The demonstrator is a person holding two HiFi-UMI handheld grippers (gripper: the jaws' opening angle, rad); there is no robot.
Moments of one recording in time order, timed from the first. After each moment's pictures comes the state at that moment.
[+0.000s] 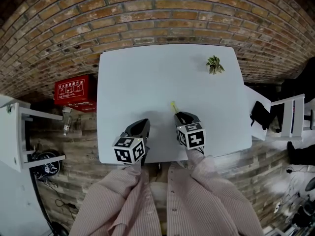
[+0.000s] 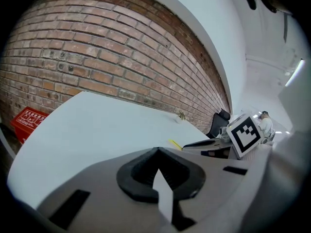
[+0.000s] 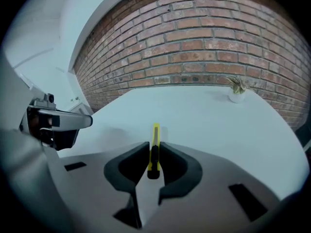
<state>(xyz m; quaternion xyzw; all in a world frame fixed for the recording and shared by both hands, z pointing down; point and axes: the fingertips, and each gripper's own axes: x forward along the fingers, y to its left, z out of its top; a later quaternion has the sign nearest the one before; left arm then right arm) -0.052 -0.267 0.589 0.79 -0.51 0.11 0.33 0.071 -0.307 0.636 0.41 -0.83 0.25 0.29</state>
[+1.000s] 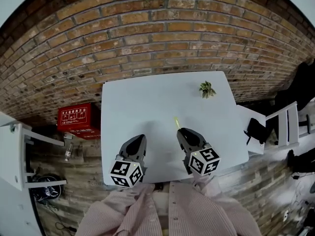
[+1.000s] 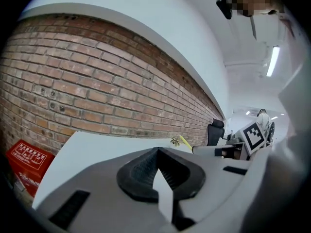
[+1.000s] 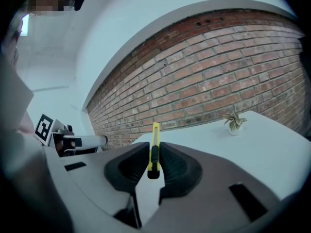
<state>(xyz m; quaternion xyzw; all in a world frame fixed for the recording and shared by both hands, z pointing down) -0.064 -0.281 0.487 0.83 -0.52 0.04 0.19 0.081 -0.311 0.511 0.42 -0.88 0.21 0.05</state>
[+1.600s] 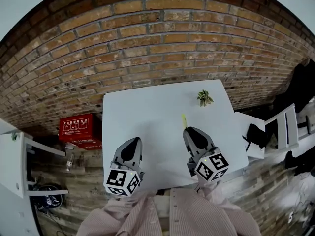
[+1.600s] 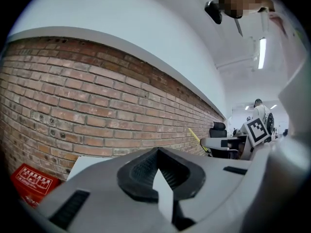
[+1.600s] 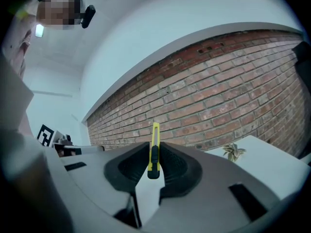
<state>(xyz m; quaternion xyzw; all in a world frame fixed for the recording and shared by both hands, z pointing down) -0.075 -0.285 0.421 0.84 -0.54 0.01 0.11 0.102 -0.319 0.425 0.45 -0.88 0.13 -0.05</state>
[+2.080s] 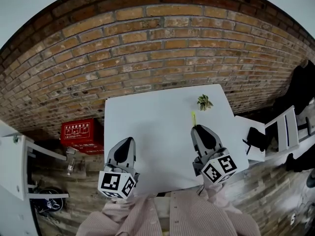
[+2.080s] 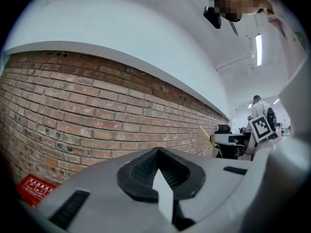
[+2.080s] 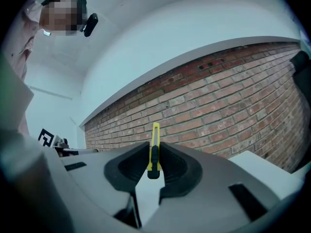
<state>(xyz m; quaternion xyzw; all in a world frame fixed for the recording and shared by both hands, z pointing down) -0.099 -0.285 0.384 0.82 -0.56 -0.01 0.06 0.124 -0.319 0.375 0.47 -0.87 0.09 -0.09</state>
